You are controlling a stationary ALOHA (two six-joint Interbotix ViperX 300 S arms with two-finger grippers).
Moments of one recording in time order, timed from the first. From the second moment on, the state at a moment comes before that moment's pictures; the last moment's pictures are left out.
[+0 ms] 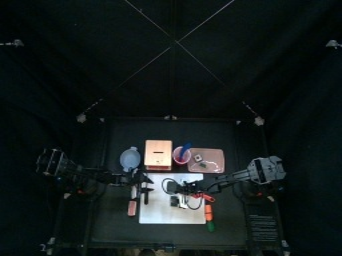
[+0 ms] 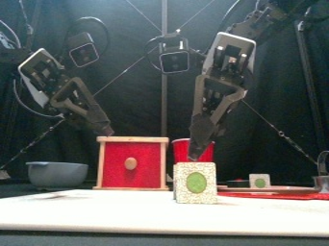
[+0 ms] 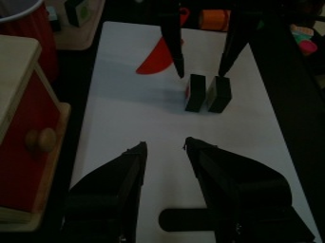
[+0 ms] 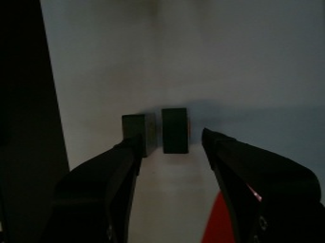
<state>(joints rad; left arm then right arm) -0.09 -0.19 1.08 -0.15 -0.42 0.00 0.12 0.12 0.50 0.10 0.35 0.21</state>
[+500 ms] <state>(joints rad) -0.09 -0.19 1.08 -0.15 -0.42 0.00 0.12 0.17 0.47 0.08 0.35 0.21</state>
